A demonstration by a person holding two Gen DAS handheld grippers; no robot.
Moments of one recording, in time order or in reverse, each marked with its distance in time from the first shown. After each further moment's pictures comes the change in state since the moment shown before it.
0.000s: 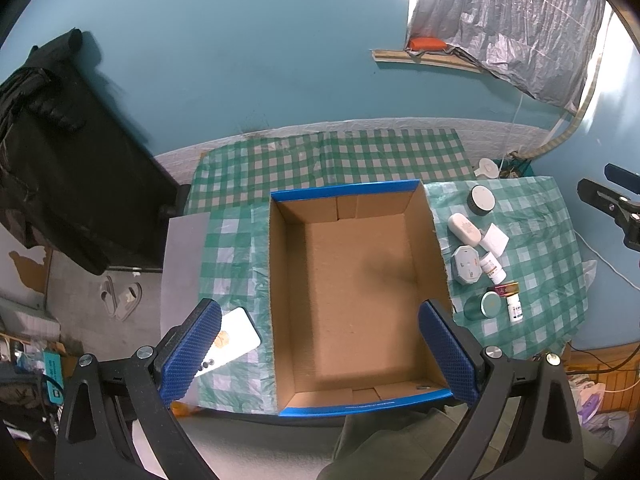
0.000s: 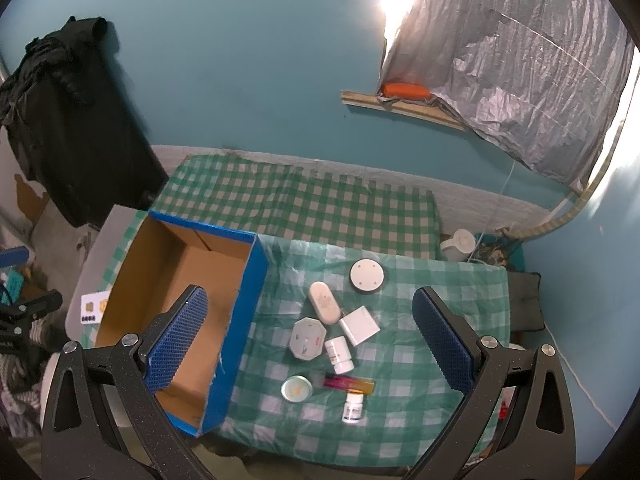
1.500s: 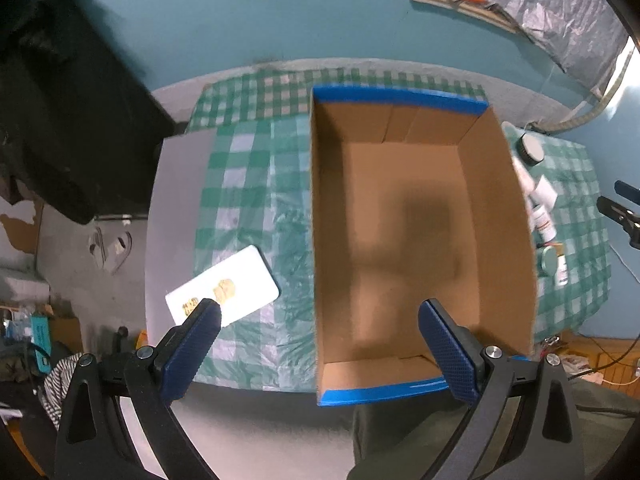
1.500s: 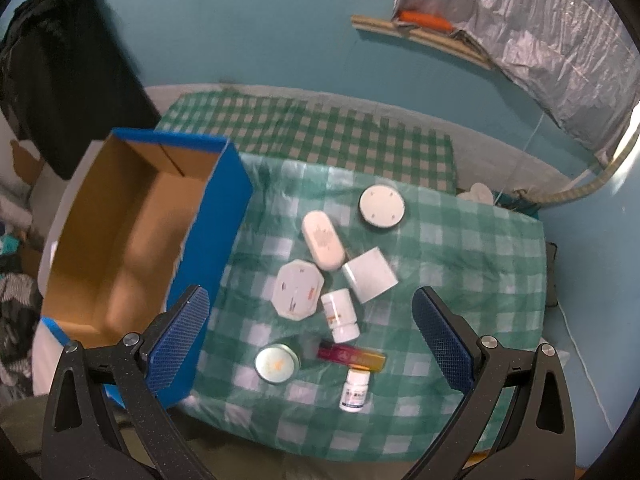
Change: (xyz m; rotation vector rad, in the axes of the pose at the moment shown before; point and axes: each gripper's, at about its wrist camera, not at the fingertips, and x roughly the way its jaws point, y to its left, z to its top) left arm 0.101 0.070 -0.051 -0.056 0.204 -0.028; right arm 0.105 -0.011 -0.057 -0.040 0.203 0.020
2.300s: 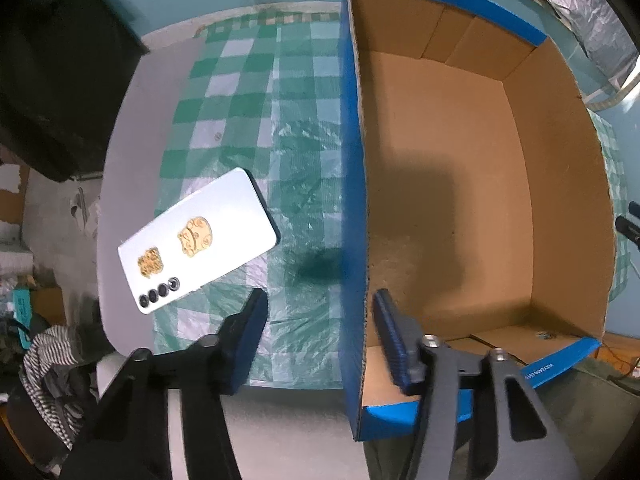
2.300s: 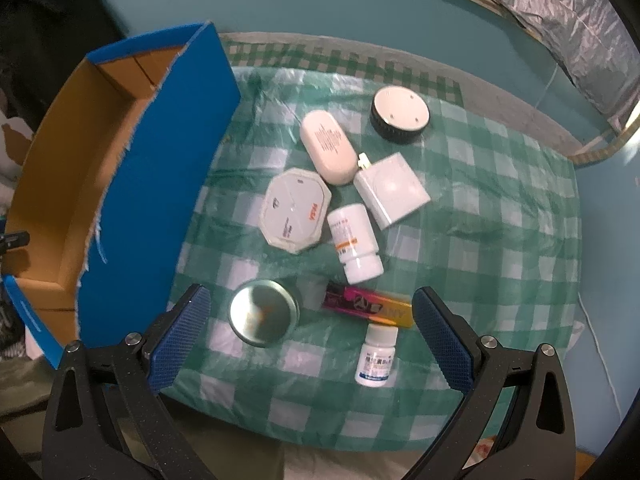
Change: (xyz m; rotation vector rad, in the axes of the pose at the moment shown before) left arm 0.092 0.022 -0.037 -0.051 0.141 -0.047; right arm 0.068 -0.001 -0.059 0.019 0.132 -0.004
